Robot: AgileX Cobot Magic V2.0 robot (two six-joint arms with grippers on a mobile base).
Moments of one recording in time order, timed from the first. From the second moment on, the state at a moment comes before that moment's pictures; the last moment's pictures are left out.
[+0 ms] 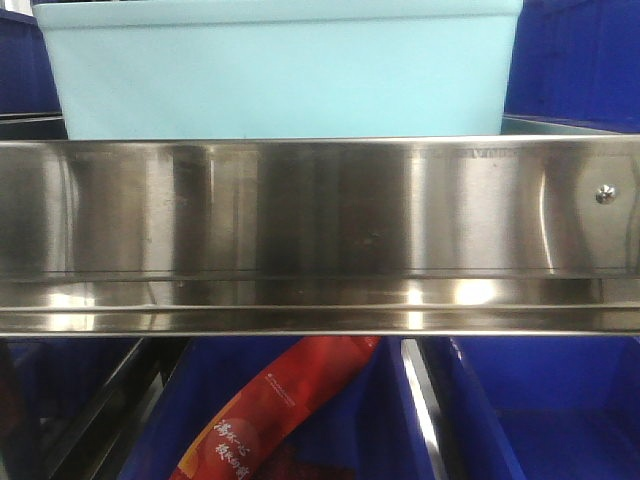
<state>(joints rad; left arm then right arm) -0.03 0.73 -0.80 -0.03 0.40 0.05 -0.05 0.55 -0.85 0.05 0.38 -0.06</state>
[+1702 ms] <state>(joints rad) -0.26 1.62 -1.67 0.18 0.80 -0.39 0.30 1.64 -1.71 -0.16 0.92 0.39</state>
